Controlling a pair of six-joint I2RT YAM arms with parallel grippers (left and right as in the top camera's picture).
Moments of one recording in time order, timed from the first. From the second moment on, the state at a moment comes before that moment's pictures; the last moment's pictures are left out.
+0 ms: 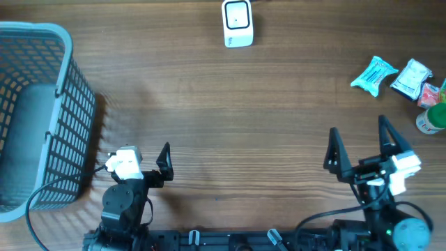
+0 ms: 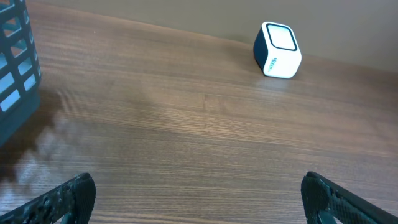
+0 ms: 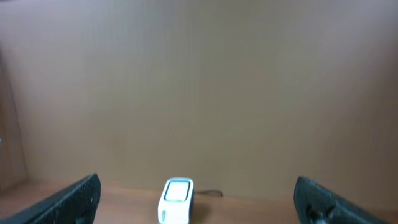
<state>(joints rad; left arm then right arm) -0.23 0.02 0.13 -0.41 -0.13 -0.27 -0.08 0.05 0.31 0.05 -0.31 0.16</state>
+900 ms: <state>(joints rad) -0.23 0.02 0.13 -0.41 -0.13 -0.27 -0.08 0.02 0.01 0.01 -0.20 0.26</state>
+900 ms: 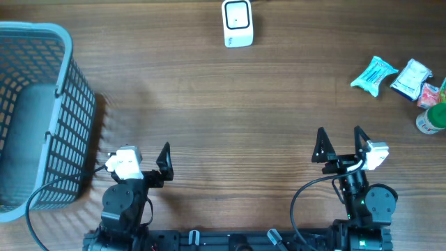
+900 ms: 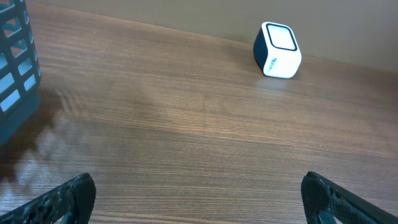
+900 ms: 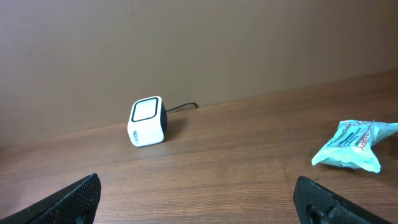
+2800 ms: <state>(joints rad) -0.14 0.01 0.03 -0.10 -0.06 -0.12 -0.08 0.04 0.01 0.01 -0.12 -0.01</state>
